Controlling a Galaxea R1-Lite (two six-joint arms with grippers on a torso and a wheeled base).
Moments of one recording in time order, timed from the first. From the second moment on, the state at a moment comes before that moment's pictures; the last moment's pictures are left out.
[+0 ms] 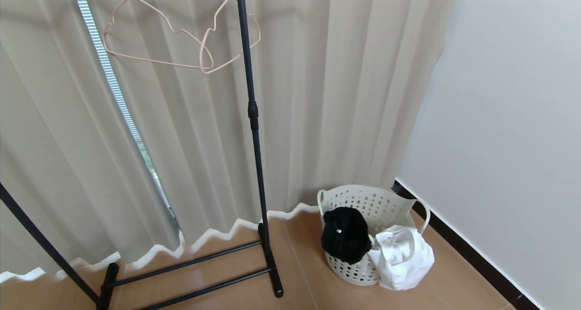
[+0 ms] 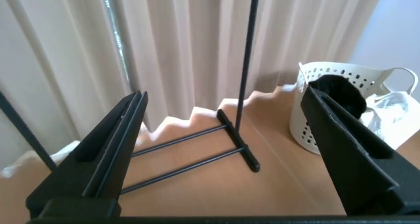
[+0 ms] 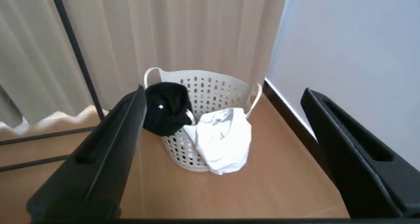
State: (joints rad) left arm -0.01 0.00 -0.01 0.02 -0.06 0.01; right arm 0.00 0.00 -0.01 0.01 0.03 0.01
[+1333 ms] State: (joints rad) left arm -0.01 0.00 -0.01 0.02 -0.06 0.01; right arm 0.00 0.00 -0.01 0.01 0.02 0.01
